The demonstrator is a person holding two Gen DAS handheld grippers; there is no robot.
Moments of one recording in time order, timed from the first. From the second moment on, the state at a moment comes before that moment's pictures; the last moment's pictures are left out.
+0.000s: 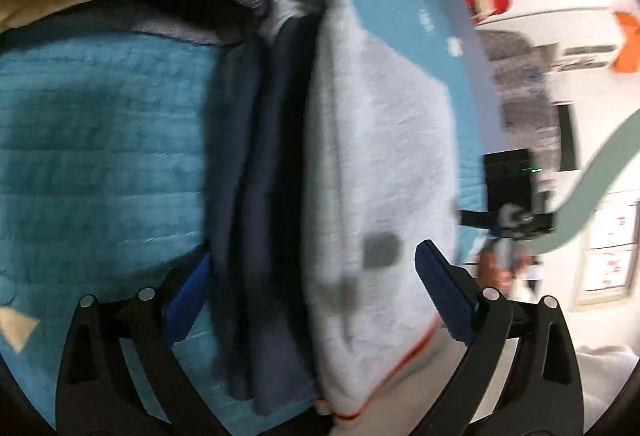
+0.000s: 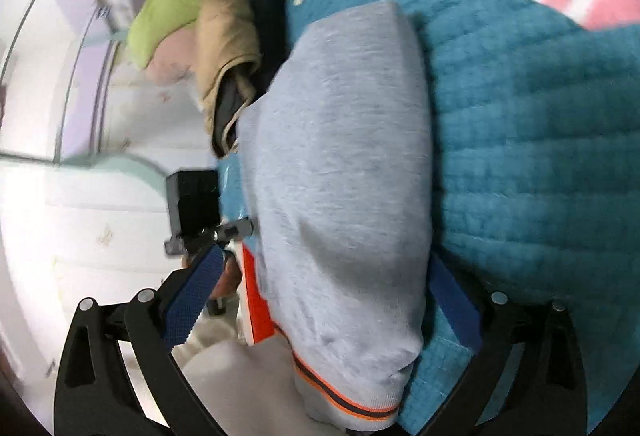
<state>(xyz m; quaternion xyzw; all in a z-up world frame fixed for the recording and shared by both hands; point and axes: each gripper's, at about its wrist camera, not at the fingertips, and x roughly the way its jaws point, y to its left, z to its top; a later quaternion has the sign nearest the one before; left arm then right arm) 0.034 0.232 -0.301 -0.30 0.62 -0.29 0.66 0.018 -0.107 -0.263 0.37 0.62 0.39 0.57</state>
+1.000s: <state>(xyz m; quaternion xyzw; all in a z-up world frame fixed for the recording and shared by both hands) 0.000 0.176 -0.287 -0.17 0.54 -0.15 0.81 -0.010 -0.045 -0.238 0.14 0.55 0.26 0.79</state>
